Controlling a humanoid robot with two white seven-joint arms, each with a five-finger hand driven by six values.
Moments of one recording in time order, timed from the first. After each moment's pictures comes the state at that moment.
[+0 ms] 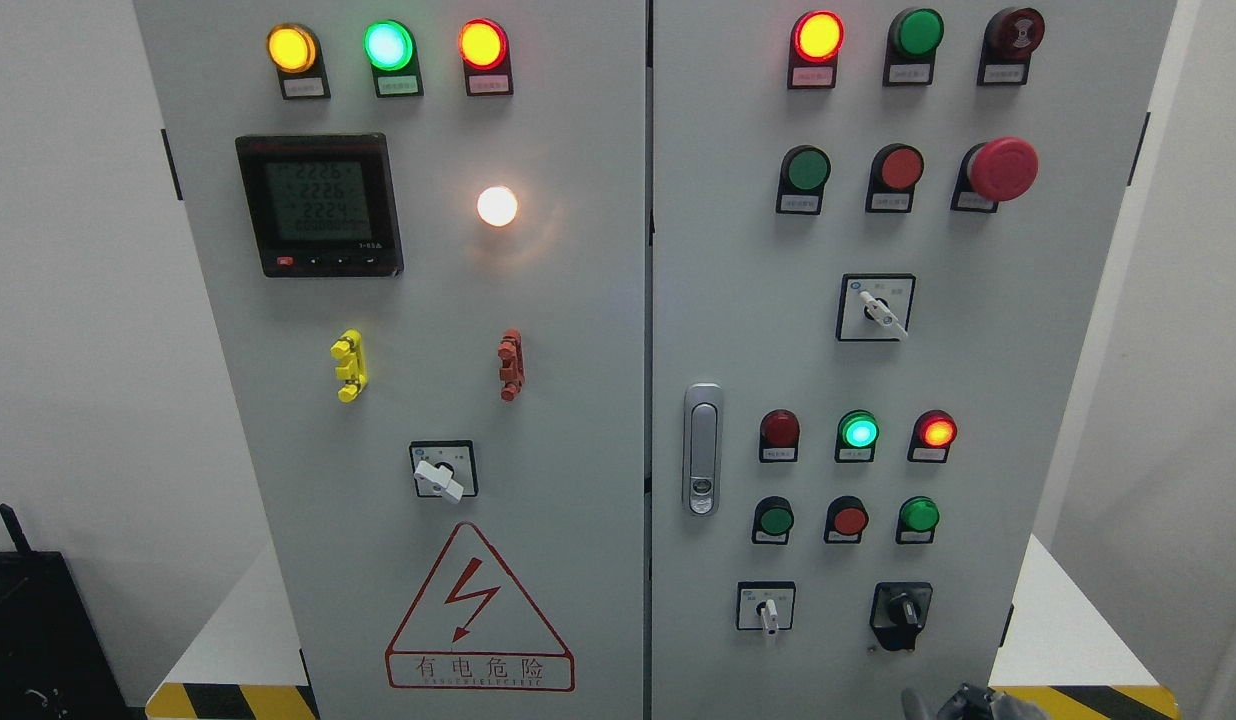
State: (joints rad) left arm 0.00 -0.10 0.00 0.00 0.00 -0.06 -0.01; right arm 0.05 -0.03 -0.08 -1.86 0.46 0.18 0.08
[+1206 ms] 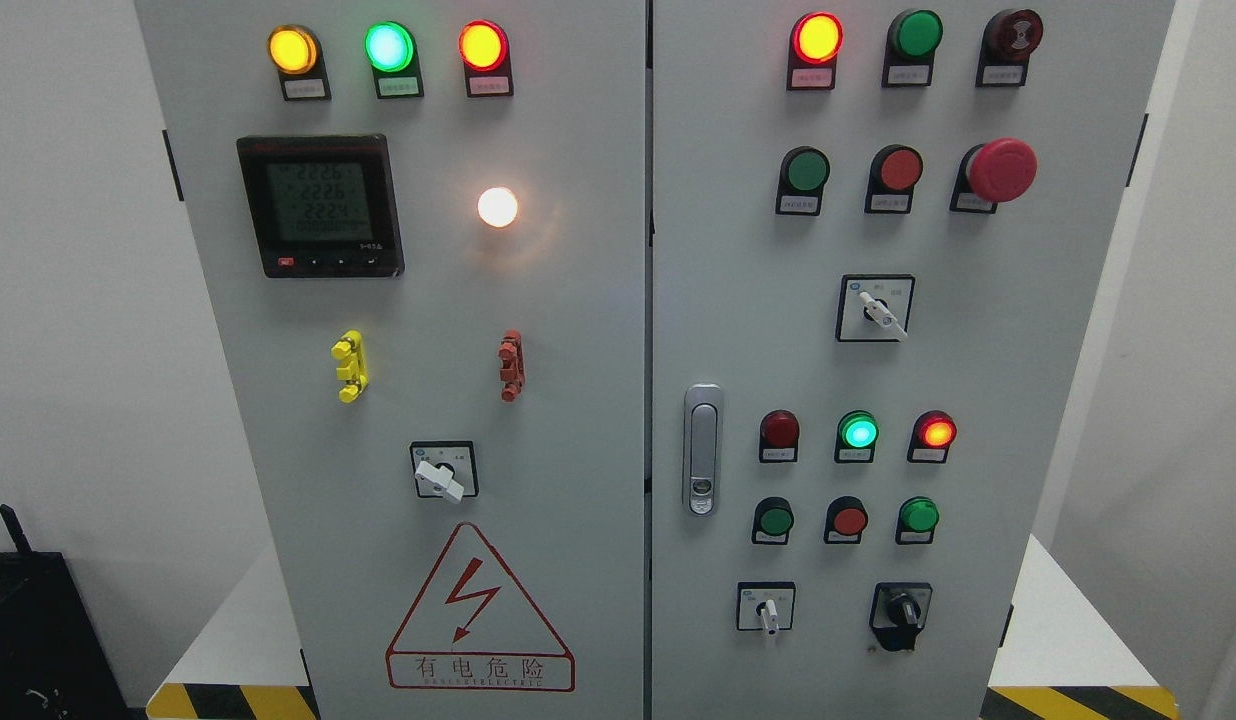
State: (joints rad) left arm 0.00 -0.10 0.00 0.00 0.00 -0.06 -0.01; right arm 0.44 0.03 -0.26 -2.02 -0.29 -0.13 0.49
